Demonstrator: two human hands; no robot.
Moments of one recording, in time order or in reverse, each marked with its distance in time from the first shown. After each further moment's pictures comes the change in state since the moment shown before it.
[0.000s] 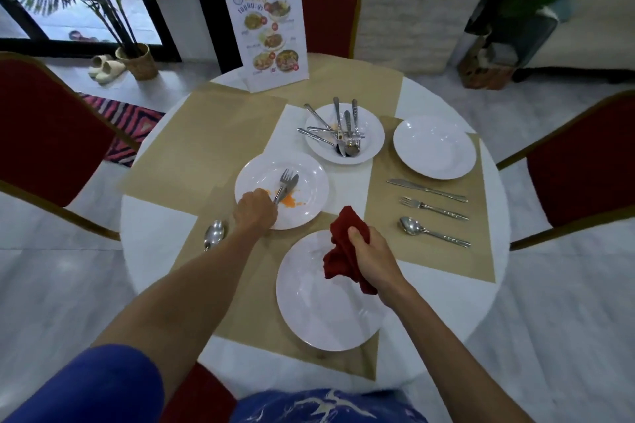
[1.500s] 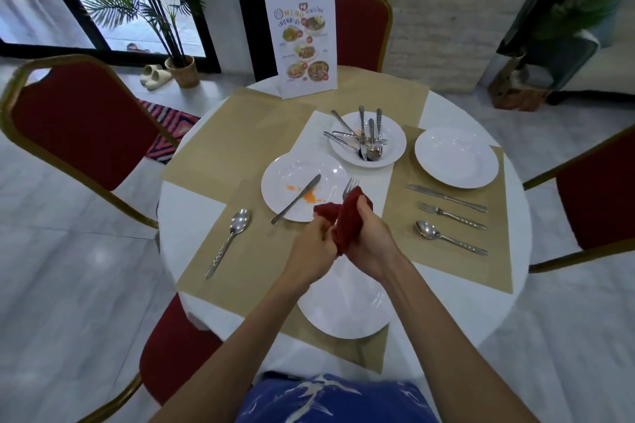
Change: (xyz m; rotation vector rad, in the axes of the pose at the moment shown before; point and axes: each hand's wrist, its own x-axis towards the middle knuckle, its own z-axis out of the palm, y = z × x) left_hand -0.194 0.047 -0.039 -0.731 -0.140 0.186; right_hand 0.013 -0.016 0.027 0.666 -0.303 0.195
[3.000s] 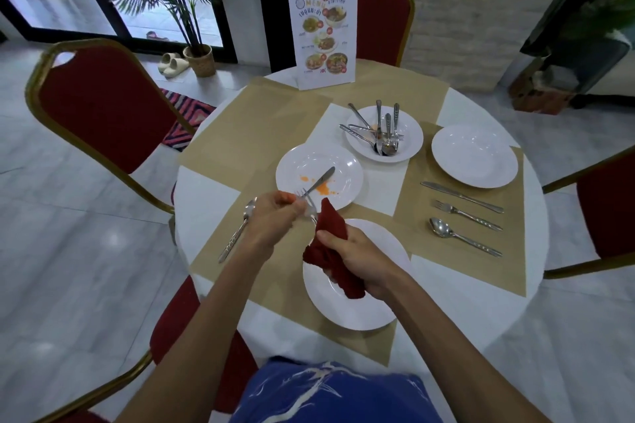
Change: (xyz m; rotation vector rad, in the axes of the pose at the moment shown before) left_hand 0.020 -0.026 -0.069 -0.296 0.224 -0.165; right_hand -0.051 0.027 0.032 -0.688 -0.197 -0.037
